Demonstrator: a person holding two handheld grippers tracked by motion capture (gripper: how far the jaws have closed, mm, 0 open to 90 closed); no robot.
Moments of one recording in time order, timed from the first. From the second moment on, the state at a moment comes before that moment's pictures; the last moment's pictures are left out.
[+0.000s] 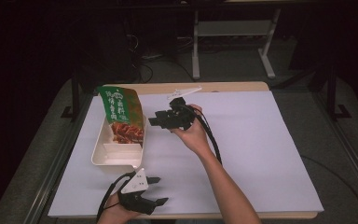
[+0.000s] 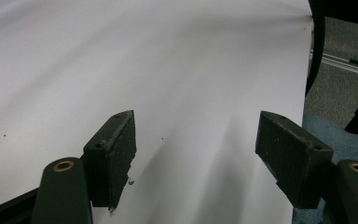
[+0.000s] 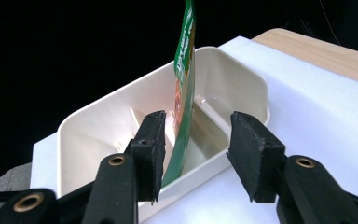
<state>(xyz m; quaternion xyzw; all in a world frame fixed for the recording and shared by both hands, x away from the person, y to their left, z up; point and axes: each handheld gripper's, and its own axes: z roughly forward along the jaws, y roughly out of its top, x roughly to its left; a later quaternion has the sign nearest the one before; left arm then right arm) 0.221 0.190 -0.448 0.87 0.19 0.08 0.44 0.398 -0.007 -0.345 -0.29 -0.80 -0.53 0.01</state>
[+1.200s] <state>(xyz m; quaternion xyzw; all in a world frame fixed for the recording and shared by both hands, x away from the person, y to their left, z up) 0.223 0.190 -0.449 0.87 0.20 0.08 0.44 0.351 -0.098 -0.360 -0.32 -0.80 -0.51 0.00</state>
